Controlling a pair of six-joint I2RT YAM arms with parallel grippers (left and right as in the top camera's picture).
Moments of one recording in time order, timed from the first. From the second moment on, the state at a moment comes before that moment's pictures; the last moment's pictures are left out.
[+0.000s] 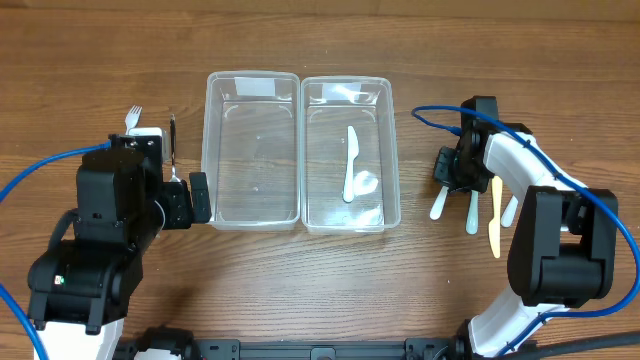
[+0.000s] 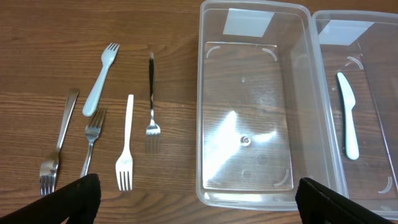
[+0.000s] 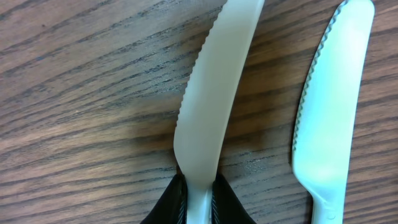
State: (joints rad) left arm -0.10 0.91 1.12 -1.03 -0.05 -0.16; right arm -0.03 1.90 1.16 -0.74 0.00 0.28
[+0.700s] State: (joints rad) left arm -0.10 0.91 1.12 -1.03 -0.05 -0.16; right arm 0.01 1.60 1.18 -0.83 -0.03 0.28
